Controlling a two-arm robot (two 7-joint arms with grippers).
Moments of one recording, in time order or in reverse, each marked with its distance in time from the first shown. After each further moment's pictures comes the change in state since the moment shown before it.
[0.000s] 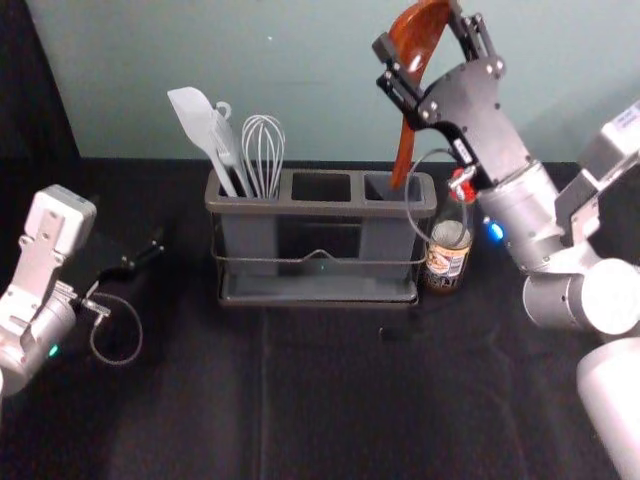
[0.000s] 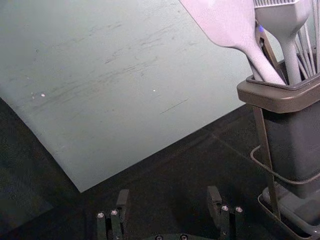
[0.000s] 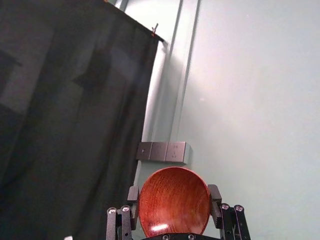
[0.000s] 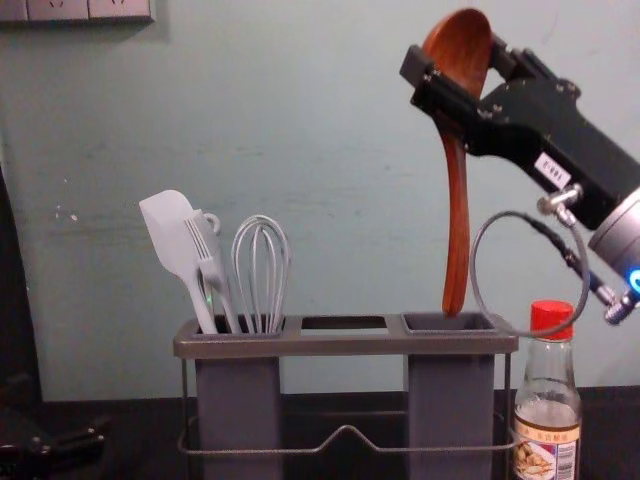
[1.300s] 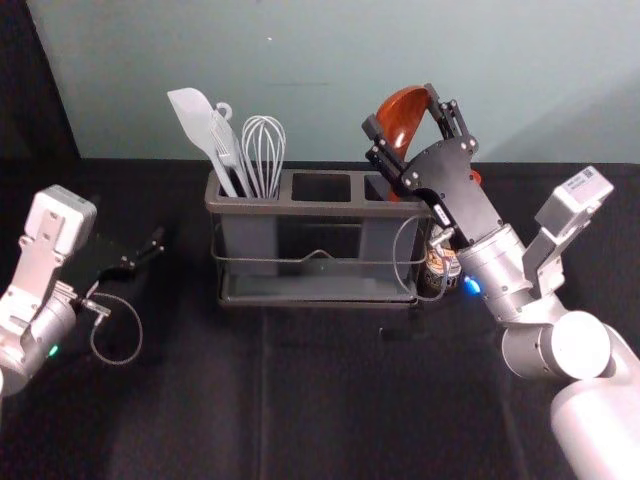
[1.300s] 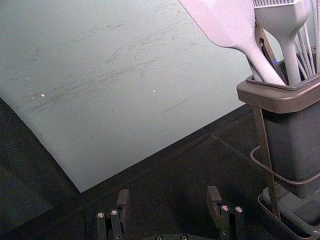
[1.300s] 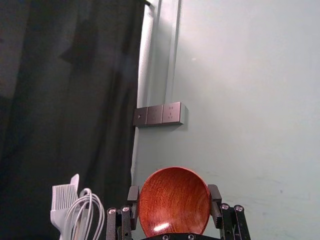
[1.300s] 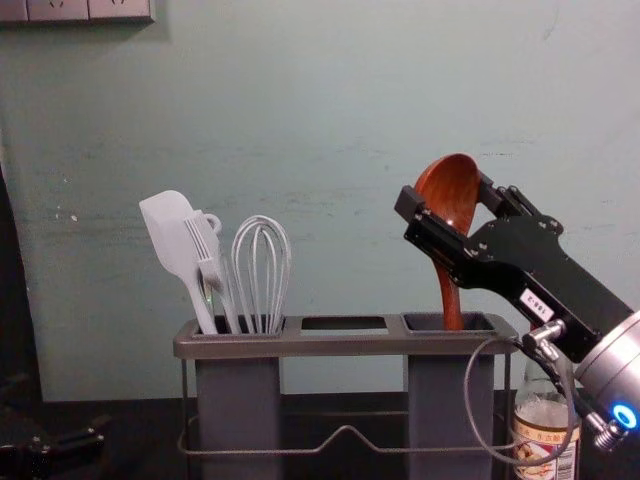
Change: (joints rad) left arm 0.000 0.000 0.000 0.000 0.000 0.000 0.000; right arm -0.003 -0.054 0.014 0.231 0.013 -0.079 0.046
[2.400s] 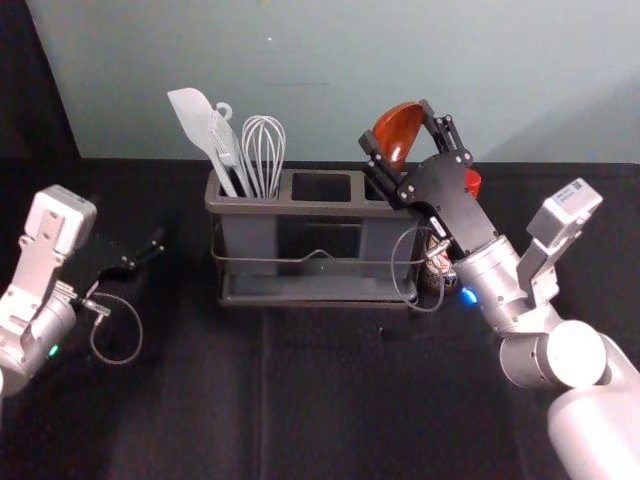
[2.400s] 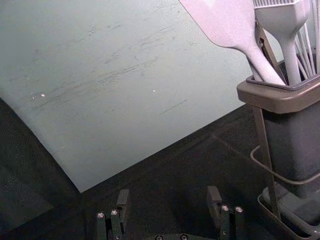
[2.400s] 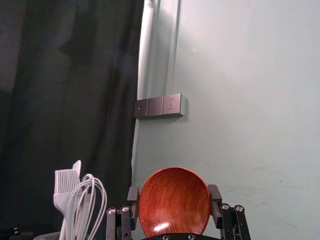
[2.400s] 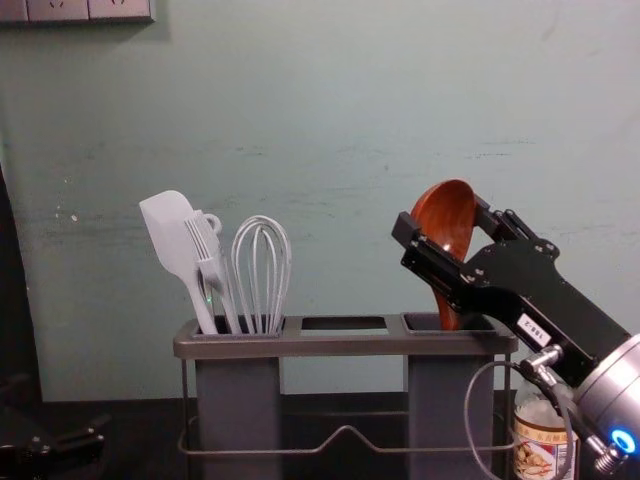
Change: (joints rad) left arm 0.000 0.000 0.000 0.000 0.000 0.000 0.000; right arm -0.001 -0.009 0.006 0.039 -0.019 -0.014 0.005
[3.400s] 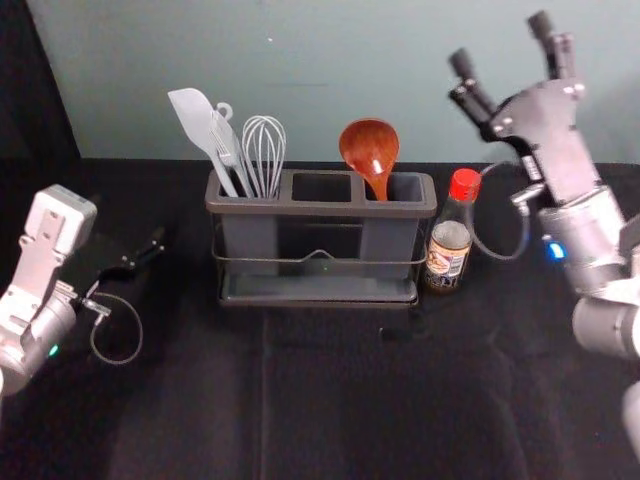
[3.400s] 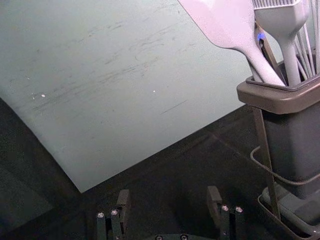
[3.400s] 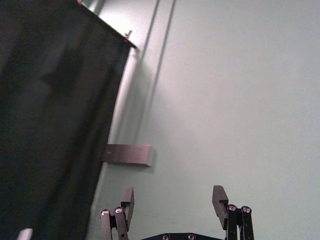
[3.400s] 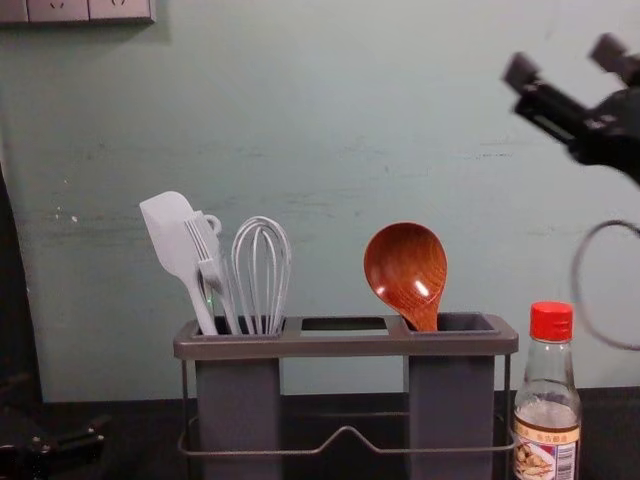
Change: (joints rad) left arm 0.000 0.000 0.000 0.000 0.000 0.000 0.000; right arm -0.089 0.082 0.101 -0.319 -0.027 0.022 -0.089
